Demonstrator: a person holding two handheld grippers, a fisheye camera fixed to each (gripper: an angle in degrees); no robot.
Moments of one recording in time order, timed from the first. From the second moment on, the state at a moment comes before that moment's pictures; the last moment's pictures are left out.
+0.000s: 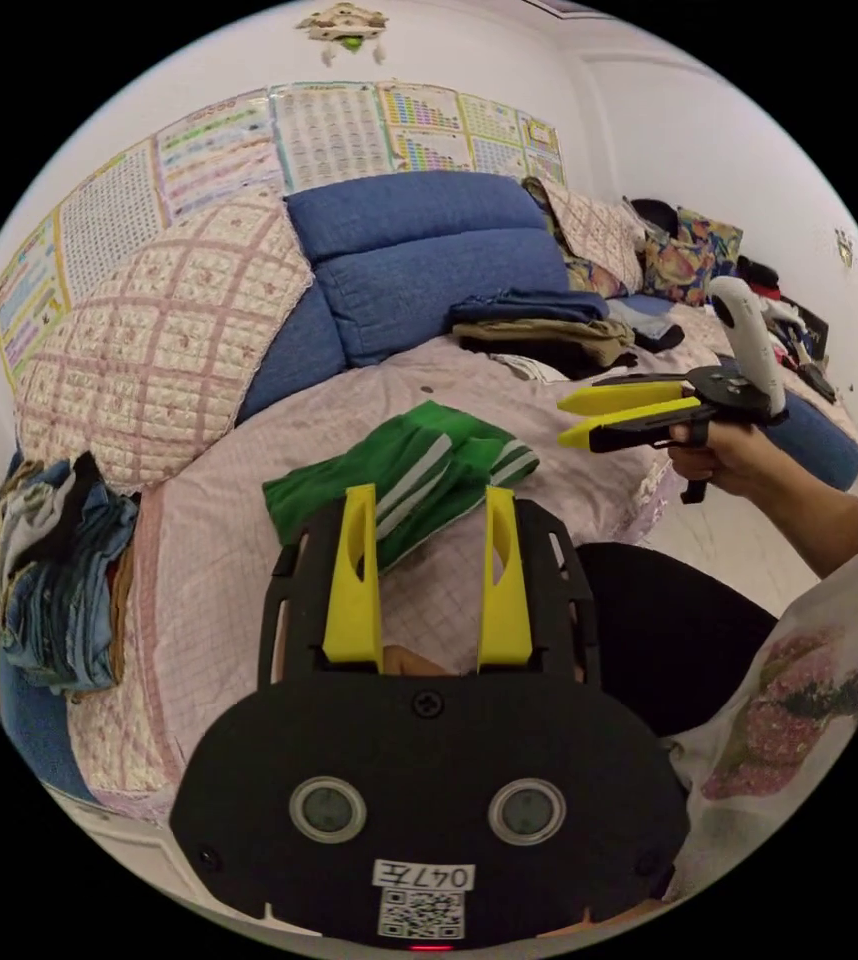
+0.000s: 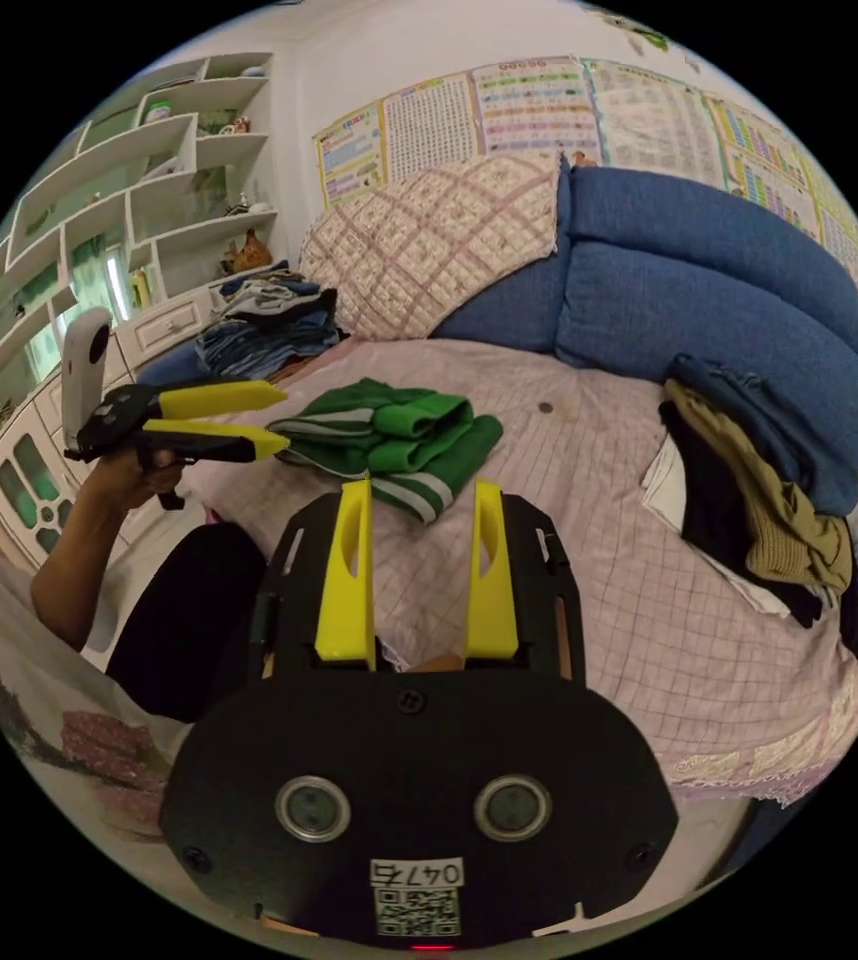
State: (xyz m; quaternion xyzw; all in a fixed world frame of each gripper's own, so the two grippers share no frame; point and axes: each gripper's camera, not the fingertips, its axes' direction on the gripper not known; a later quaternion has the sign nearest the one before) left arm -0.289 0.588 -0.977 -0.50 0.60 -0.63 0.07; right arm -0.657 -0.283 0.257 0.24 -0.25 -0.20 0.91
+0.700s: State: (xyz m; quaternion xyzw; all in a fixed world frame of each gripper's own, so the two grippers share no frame) left arm -0.238 0.871 -0.989 -0.65 0.31 -0.69 0.00; right arm -0.715 -0.309 0.150 0.24 -0.26 -0.20 0.91
